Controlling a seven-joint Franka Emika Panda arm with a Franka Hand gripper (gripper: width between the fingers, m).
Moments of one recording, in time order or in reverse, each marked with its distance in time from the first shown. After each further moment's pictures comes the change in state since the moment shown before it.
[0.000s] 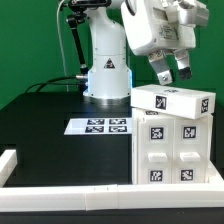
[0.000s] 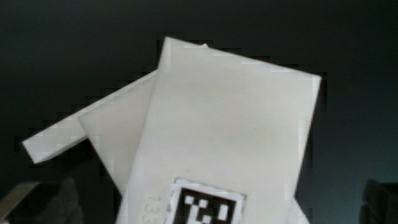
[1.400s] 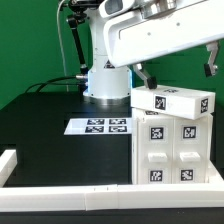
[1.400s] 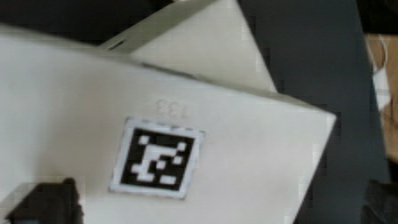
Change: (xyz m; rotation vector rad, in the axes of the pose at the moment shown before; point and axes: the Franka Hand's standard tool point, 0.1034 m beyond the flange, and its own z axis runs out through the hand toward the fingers) arm -0.004 -0.009 0.002 -0.170 -0.034 -1.645
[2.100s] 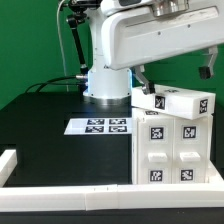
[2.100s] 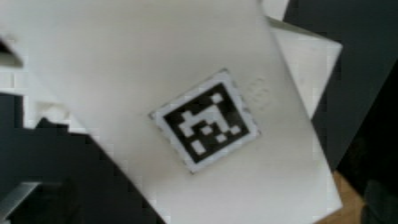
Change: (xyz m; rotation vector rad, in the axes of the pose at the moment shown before) arm 0.004 0.005 0.004 -0.046 -0.034 -0.636
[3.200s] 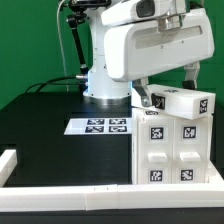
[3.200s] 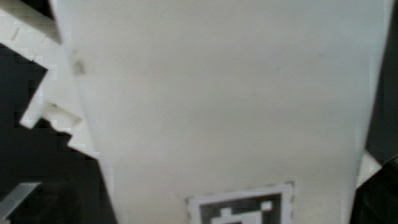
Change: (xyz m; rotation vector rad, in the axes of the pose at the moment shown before) arm -0.019 0.006 0.019 -0.038 -0.023 -0.318
